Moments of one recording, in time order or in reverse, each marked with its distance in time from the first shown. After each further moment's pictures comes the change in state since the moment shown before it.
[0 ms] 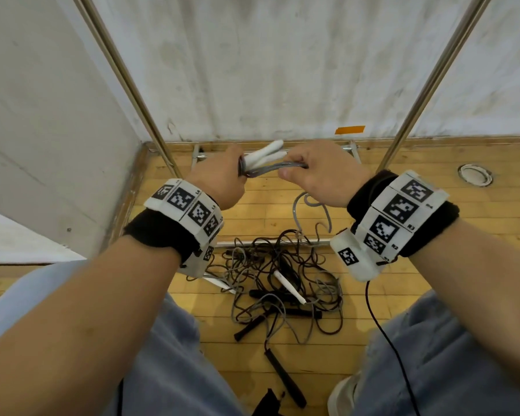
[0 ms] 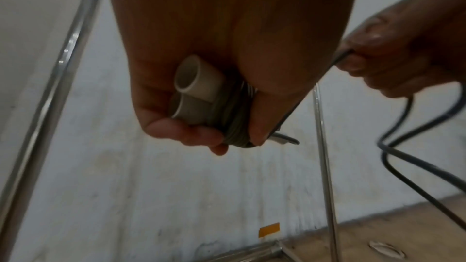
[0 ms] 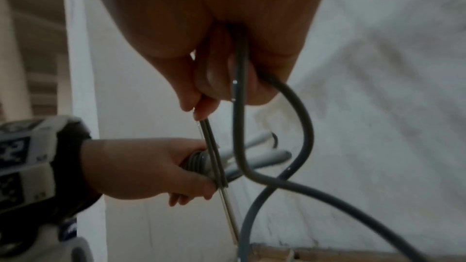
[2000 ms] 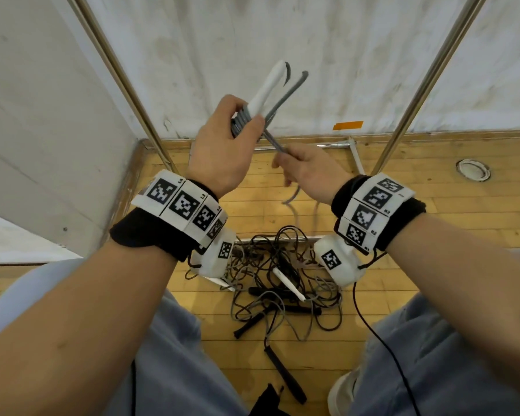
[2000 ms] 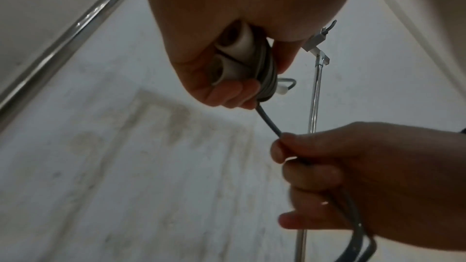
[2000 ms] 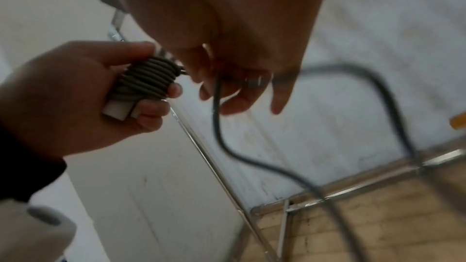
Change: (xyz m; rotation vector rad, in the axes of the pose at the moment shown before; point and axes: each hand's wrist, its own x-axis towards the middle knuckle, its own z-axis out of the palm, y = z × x) left_hand -0.013 0.026 -0.024 -0.771 0.409 0.127; right_hand 0.010 0.009 0.023 0.409 0.024 0.226
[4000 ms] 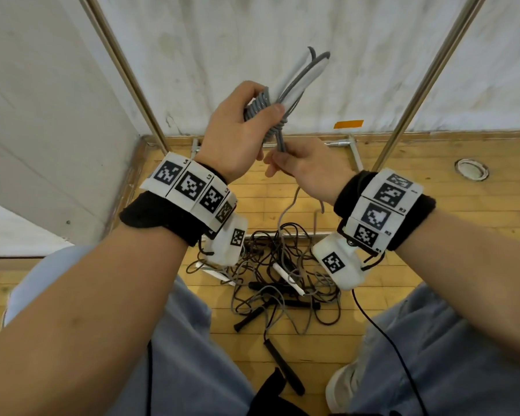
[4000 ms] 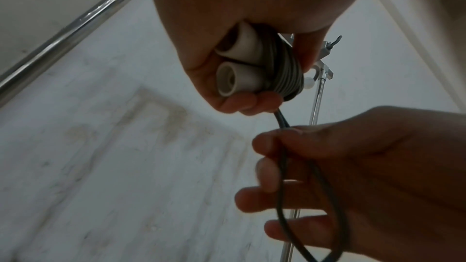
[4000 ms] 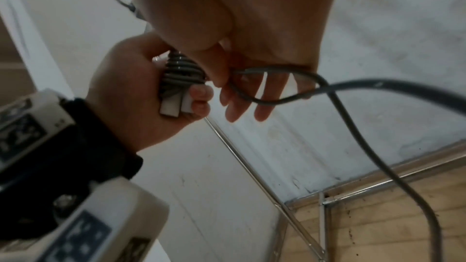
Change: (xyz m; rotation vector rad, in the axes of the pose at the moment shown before) left_hand -0.003 0.026 -0.005 -0.251 -0.124 -0.005; right_hand -0.013 -0.017 0.004 -0.006 -0.007 -0.087
